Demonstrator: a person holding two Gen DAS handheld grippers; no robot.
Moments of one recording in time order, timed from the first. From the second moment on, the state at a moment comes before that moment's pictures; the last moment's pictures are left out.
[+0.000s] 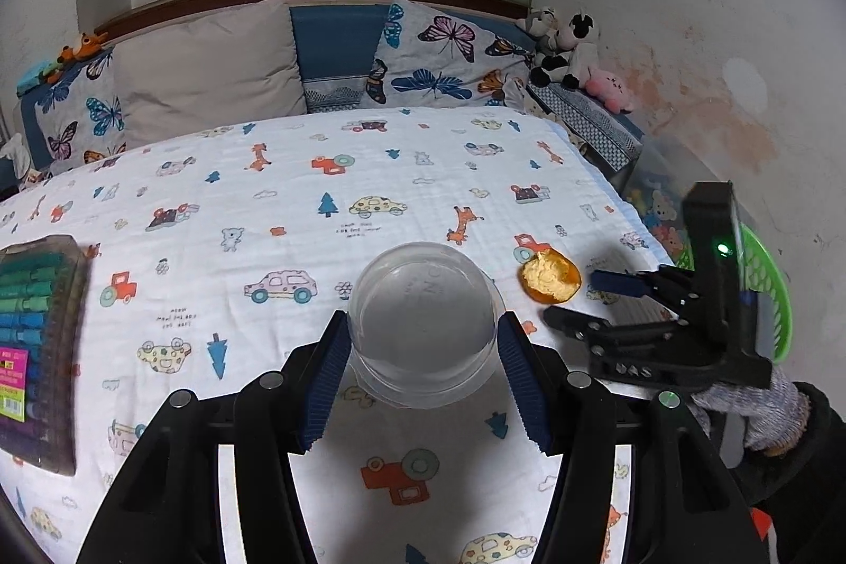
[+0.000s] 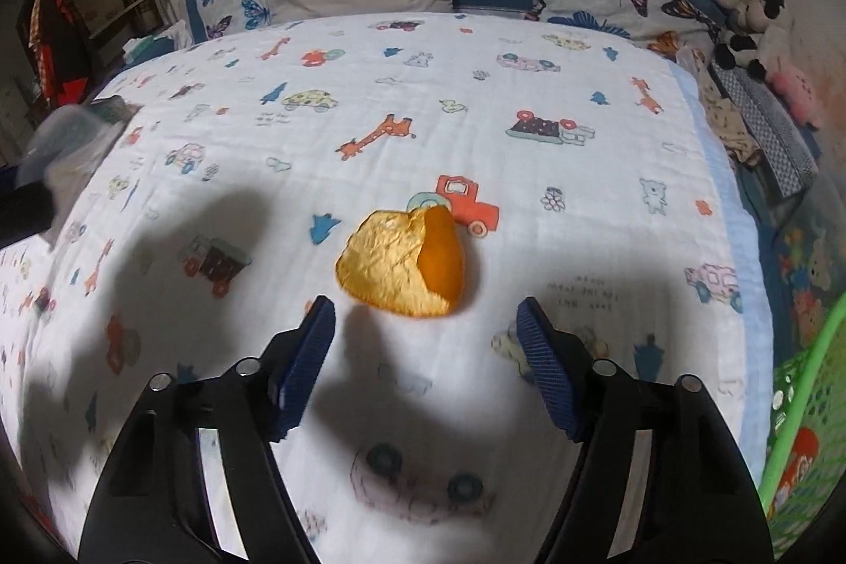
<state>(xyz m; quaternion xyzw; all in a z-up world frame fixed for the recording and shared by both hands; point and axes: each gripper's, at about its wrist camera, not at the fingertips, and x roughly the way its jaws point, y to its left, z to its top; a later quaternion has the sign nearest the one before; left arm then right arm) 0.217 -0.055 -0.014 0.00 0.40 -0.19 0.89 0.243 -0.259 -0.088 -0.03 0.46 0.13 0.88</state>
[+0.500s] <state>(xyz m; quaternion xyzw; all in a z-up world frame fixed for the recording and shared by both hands) 0.213 -0.056 -0.011 -0.01 0.40 -0.19 0.90 0.254 -0.252 -0.087 -0.02 0.45 0.13 0.88</state>
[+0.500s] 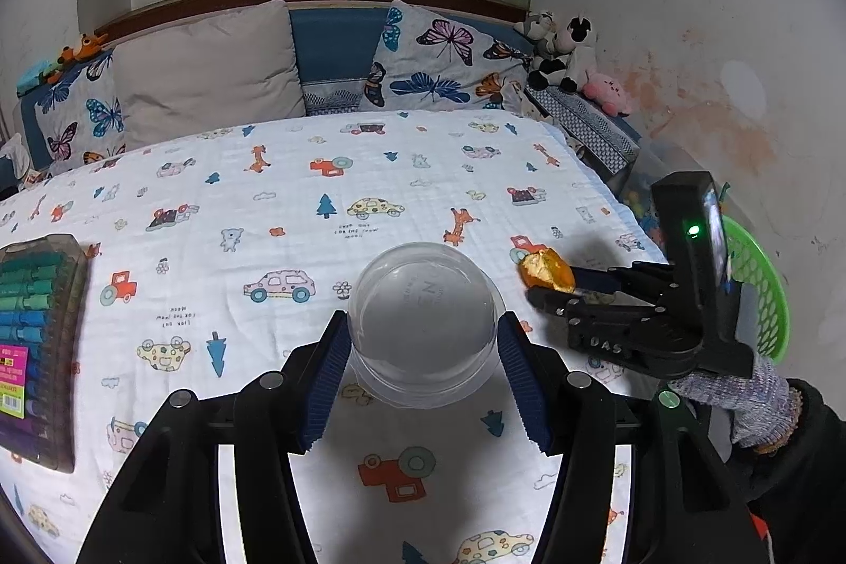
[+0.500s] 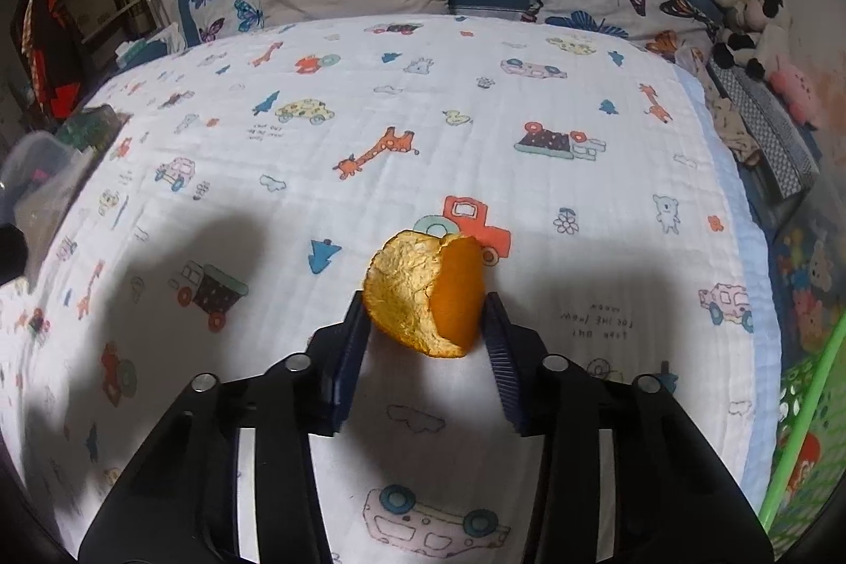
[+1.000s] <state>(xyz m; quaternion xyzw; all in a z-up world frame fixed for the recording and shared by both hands) 0.207 -0.083 -0.007 -0.01 0.40 -0.22 0.89 0.200 -0.304 -0.042 0.04 0.41 0.11 0.91</state>
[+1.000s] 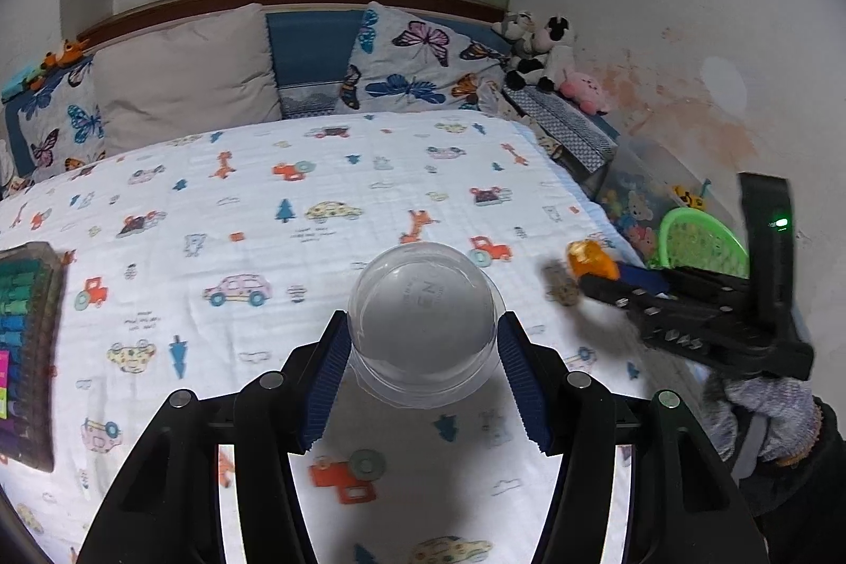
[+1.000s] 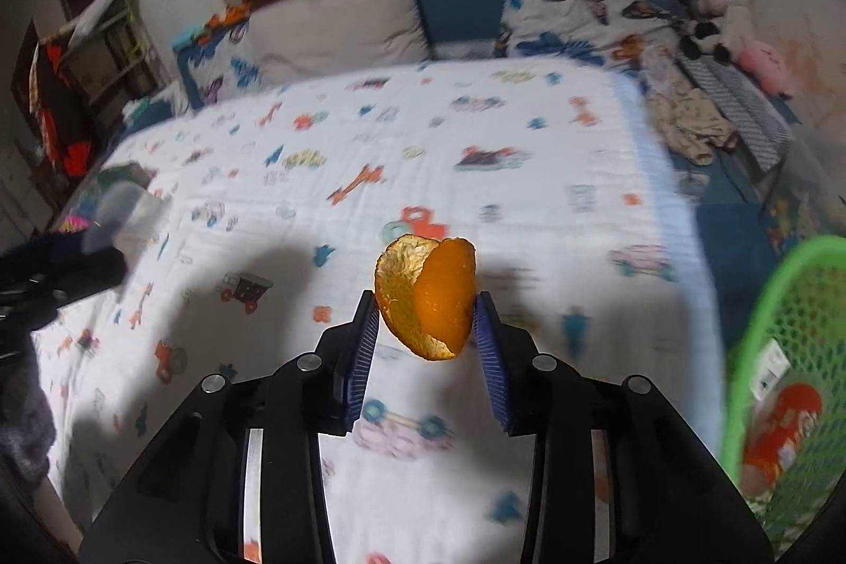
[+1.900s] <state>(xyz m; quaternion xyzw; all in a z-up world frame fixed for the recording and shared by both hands) 0.181 -0.231 0.028 0.05 0.36 -0.33 0.87 0.115 -0.522 -0.049 0.12 0.41 -0.11 0.90</state>
